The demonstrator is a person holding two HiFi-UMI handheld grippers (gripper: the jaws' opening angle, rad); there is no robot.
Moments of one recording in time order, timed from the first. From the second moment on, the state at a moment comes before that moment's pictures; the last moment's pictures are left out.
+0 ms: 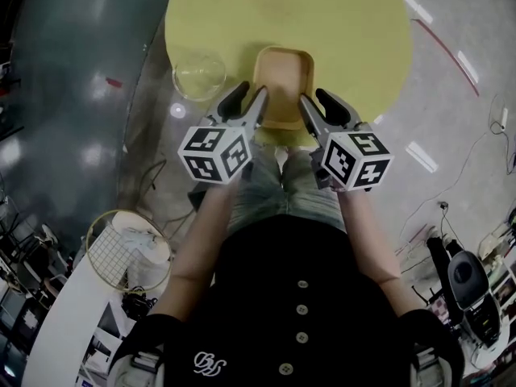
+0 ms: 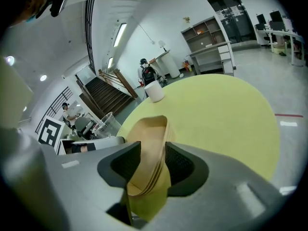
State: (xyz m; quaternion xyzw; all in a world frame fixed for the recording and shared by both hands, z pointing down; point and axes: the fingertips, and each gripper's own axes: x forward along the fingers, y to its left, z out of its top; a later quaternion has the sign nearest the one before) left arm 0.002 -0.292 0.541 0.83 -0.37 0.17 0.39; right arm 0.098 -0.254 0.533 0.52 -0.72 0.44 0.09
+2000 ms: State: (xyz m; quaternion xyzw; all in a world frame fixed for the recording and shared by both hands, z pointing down) left arm 0.033 -0.301 0.558 0.83 -0.38 0.18 0.37; right arm 0.104 -0.262 0.563 0.57 -0.68 0.46 0.05
